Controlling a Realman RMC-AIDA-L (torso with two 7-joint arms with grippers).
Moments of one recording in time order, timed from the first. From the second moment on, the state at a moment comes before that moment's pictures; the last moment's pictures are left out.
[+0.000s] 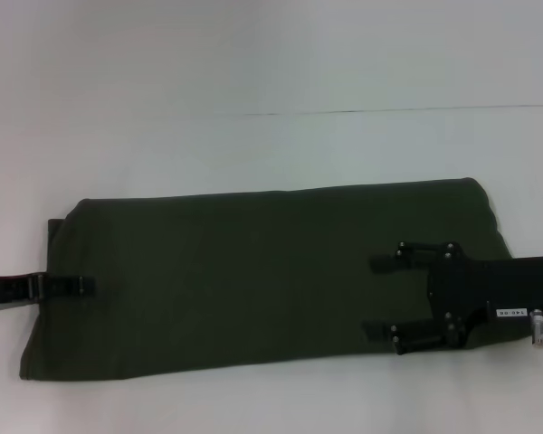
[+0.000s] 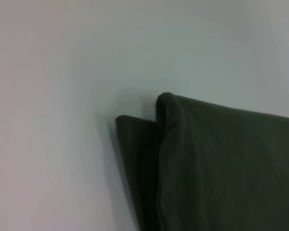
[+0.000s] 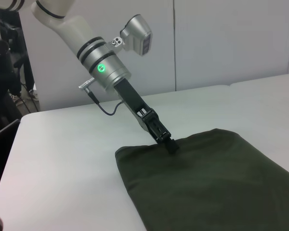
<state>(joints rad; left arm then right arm) -0.55 -2.09 0.45 0.82 2.56 1.34 -2.24 0.50 2.10 -0.76 -0.78 -2.07 -1.66 1.24</state>
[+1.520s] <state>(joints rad) -0.57 -2.08 0.47 0.84 2.56 1.33 -2.23 0.50 2.09 -0.76 -0.77 -2.07 -1.66 1.26</state>
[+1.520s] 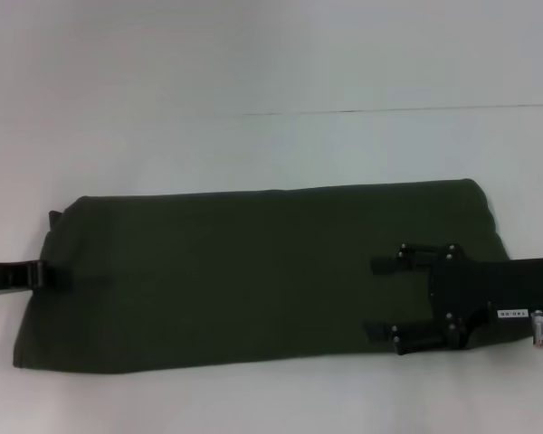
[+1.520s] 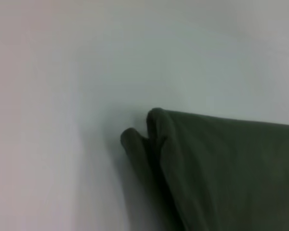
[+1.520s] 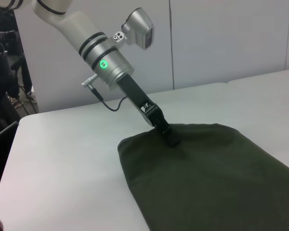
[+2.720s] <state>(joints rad) -0.71 -2.17 0.70 0.99 2.25 1.44 -2.29 0.45 2.09 -0.74 -0.72 -2.06 -1.56 1.28</state>
